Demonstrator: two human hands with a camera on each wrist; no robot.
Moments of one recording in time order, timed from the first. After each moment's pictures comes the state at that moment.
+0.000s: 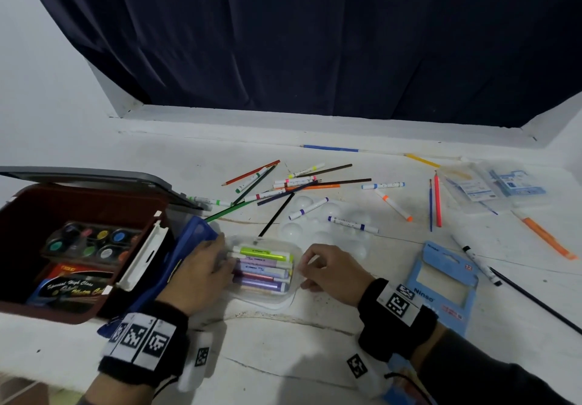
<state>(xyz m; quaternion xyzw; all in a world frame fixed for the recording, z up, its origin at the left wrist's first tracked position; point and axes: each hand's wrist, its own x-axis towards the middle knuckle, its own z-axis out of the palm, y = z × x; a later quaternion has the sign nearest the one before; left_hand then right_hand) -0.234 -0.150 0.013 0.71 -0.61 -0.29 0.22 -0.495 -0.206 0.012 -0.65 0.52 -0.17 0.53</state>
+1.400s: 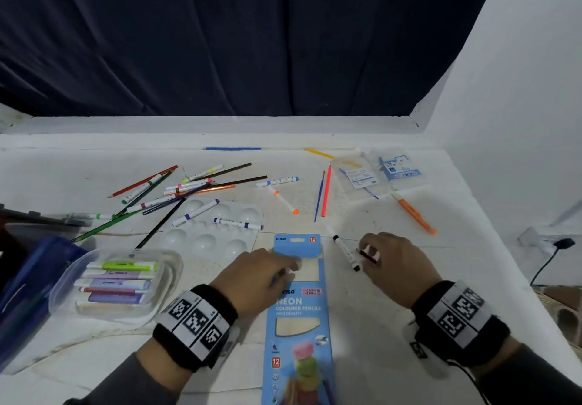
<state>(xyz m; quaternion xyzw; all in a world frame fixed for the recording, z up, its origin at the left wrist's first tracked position) -0.516 -0.204 0.005 0.49 -0.84 -0.21 0.08 -0.793 -0.211 0.017 -0.75 0.63 -0.12 0.16</state>
